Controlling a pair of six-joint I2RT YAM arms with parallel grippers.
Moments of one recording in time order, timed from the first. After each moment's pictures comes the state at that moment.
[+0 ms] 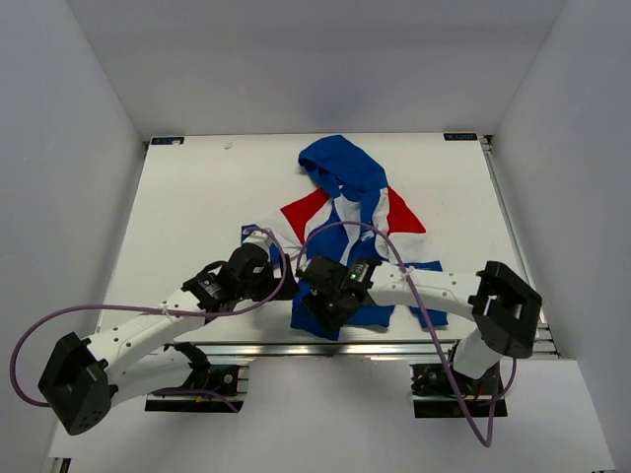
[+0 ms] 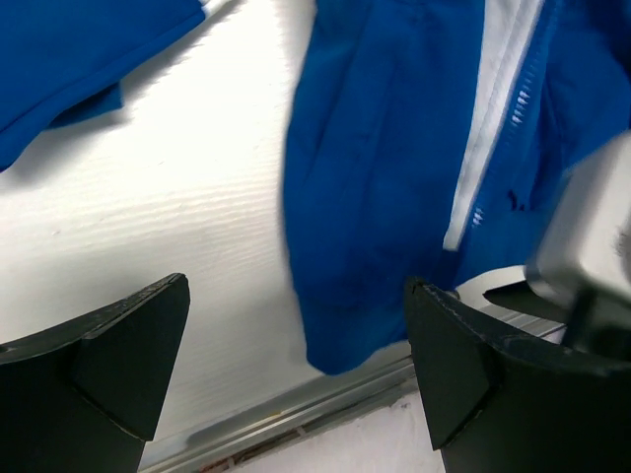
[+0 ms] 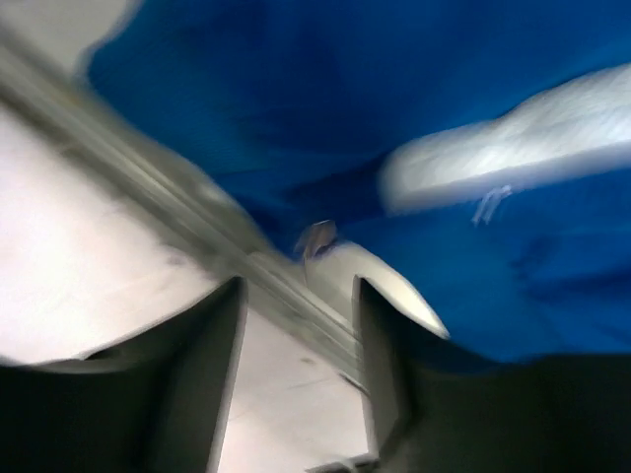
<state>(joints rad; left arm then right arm) -0.76 1.02 0.60 -0.35 -0.09 -0.66 1.16 1.60 1.10 -0.76 0.00 0.37</state>
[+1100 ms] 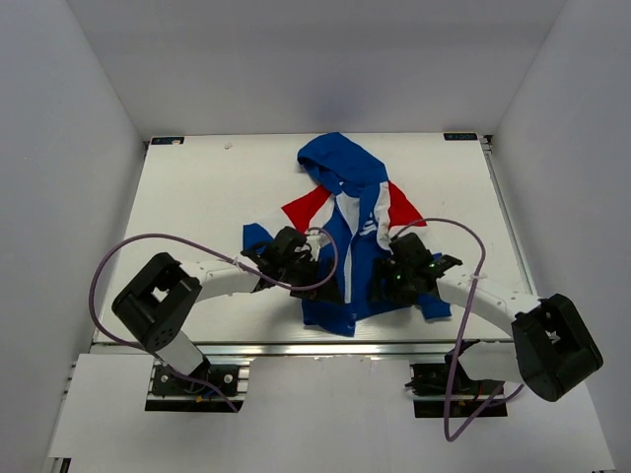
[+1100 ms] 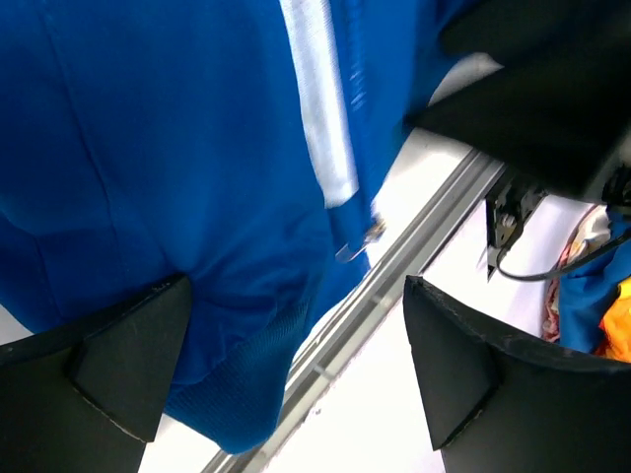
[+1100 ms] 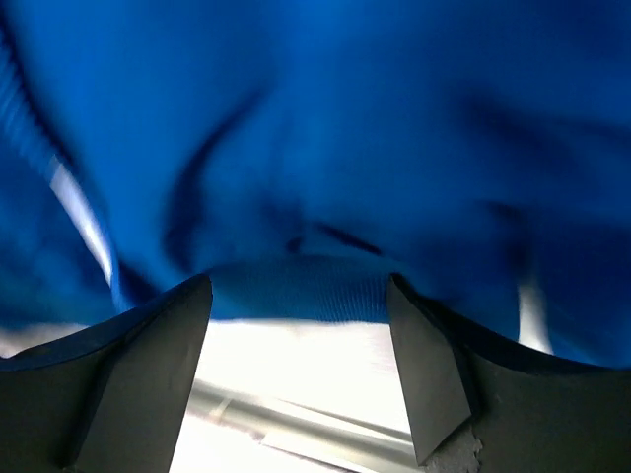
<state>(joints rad) -0.75 1.58 0.75 -0.02 0.50 -0.57 0.60 1.26 0.59 -0.43 -0.14 0.58</state>
